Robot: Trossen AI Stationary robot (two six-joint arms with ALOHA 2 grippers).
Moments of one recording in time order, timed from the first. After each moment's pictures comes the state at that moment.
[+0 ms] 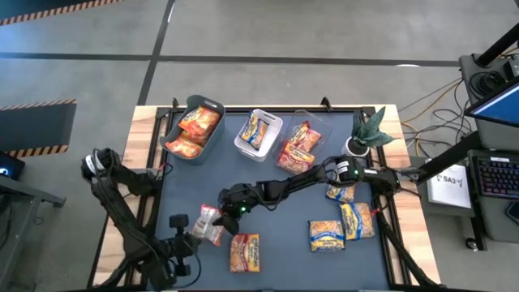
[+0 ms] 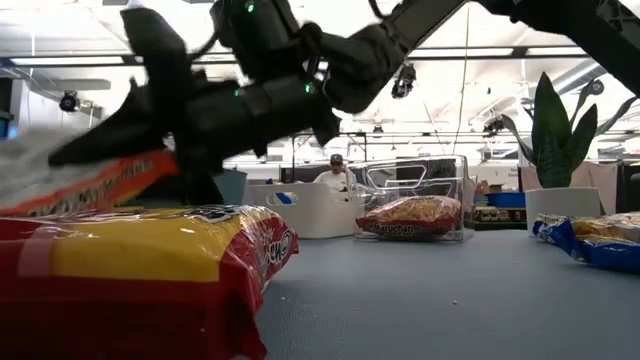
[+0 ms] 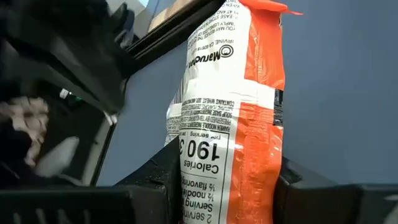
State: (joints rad) left arm -1.06 1.62 1.07 -0.90 -0.64 -1.10; right arm 0.13 2.41 1.71 0.34 -0.30 0.57
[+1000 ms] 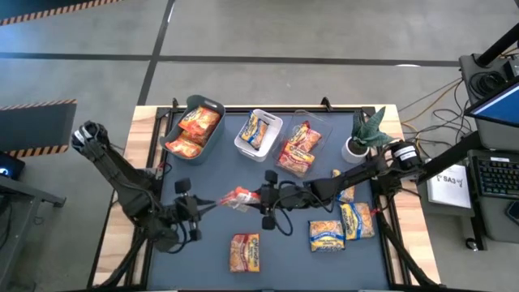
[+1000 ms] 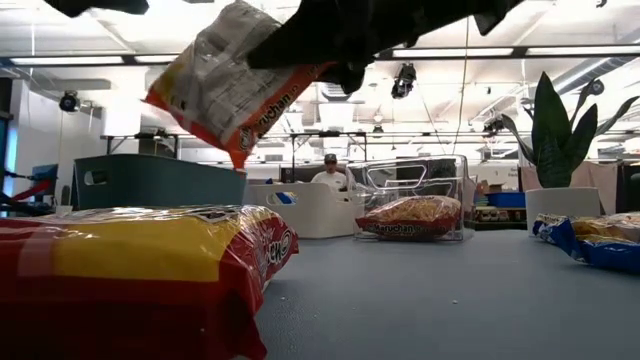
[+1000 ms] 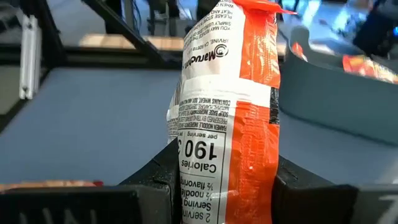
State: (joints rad) left arm -0.83 1.21 0.90 -0.60 -1.00 -0.66; right arm 0.27 1.80 1.10 0.39 0.31 0.04
